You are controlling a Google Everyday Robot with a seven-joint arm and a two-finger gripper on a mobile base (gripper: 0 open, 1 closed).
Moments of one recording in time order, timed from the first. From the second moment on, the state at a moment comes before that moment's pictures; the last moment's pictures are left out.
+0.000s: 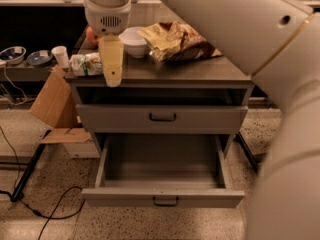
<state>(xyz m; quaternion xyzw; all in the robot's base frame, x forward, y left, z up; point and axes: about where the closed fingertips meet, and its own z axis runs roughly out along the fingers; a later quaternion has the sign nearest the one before) 0.584 0.116 0.953 -0.78 0.60 -0.03 0.17</state>
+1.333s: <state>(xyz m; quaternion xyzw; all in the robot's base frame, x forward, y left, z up) 0.632 0.169 0.905 -0.75 0.64 0.01 0.17</state>
